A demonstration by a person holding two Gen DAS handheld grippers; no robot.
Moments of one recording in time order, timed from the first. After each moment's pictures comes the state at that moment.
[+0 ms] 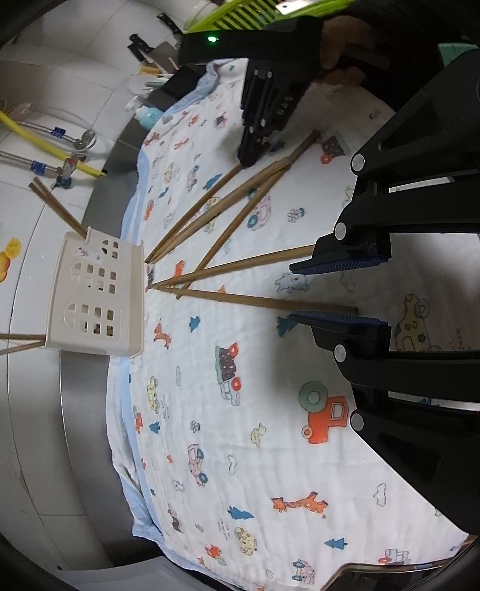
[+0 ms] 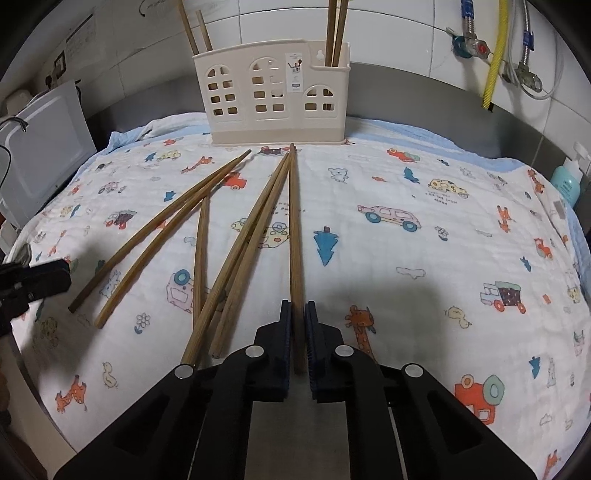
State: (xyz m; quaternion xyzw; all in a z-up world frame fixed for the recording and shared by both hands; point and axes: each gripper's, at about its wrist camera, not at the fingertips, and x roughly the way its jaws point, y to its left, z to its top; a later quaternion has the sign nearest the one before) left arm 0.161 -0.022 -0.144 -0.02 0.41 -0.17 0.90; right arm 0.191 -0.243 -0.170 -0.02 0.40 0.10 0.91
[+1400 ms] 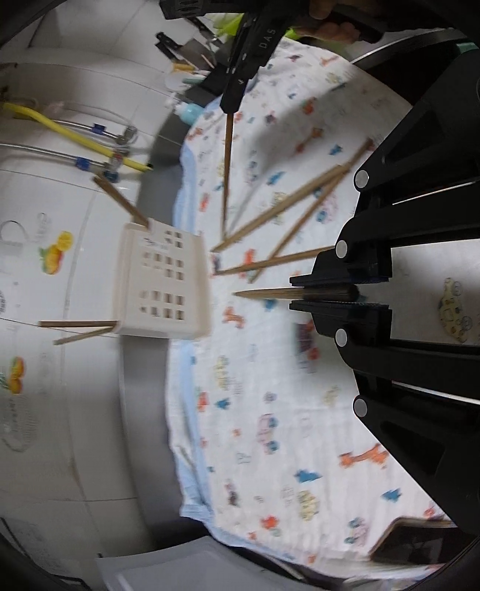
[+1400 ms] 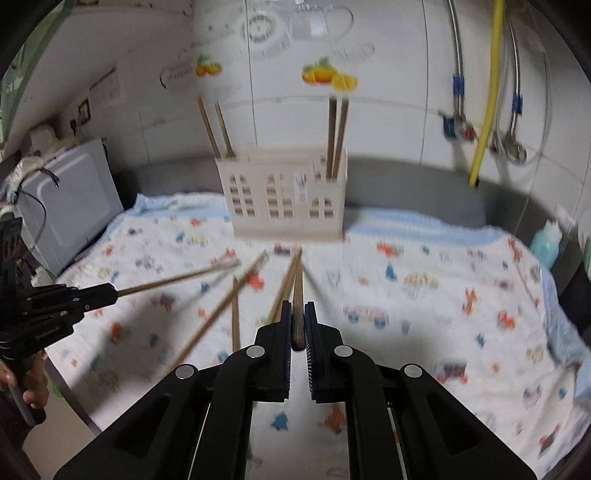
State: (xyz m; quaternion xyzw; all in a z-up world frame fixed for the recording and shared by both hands) left arm 0.176 -0.007 -0.080 -0.03 0.34 -0.16 0.93; right arm 0.178 -0.251 -0.049 -0.02 0.30 0.13 0.94
